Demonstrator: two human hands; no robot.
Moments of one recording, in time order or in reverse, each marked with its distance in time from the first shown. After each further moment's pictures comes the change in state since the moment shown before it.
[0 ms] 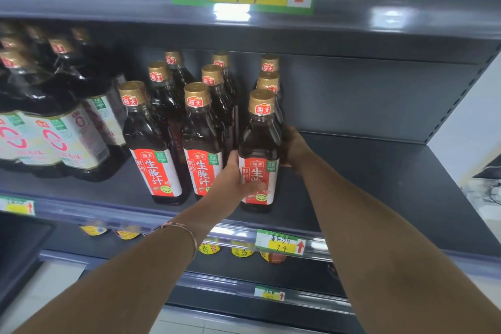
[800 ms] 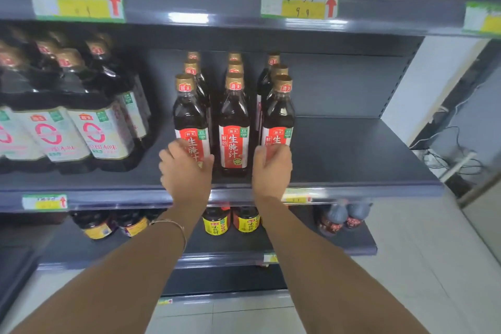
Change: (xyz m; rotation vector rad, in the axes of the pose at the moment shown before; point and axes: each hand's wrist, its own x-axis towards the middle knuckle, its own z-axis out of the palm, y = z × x) left_hand -0.081 -0.043 -0.091 0.209 0.661 0.015; right_hand -0.169 0.040 0.129 -0.234 0.752 -0.387
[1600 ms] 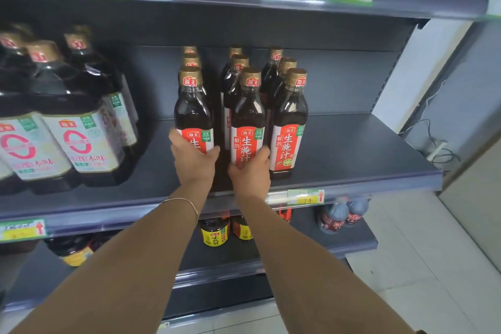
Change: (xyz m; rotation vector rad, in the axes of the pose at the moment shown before) left_hand 0.061 -0.016 0.037 -0.359 -0.100 -0.027; right_hand -0.009 0.002 0.073 -0.137 -0.118 0.187
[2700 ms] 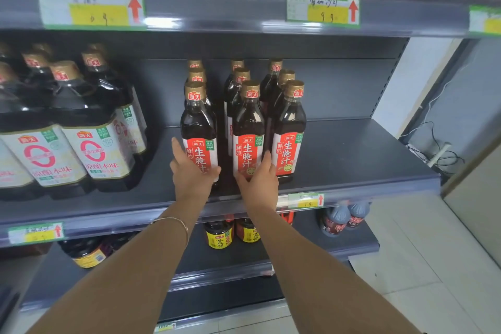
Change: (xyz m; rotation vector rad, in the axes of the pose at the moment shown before) left_hand -0.016 0.003 -0.031 0.049 -0.185 -0.066; right_hand -0.008 0.006 -0.020 -0.153 -0.077 -0.065
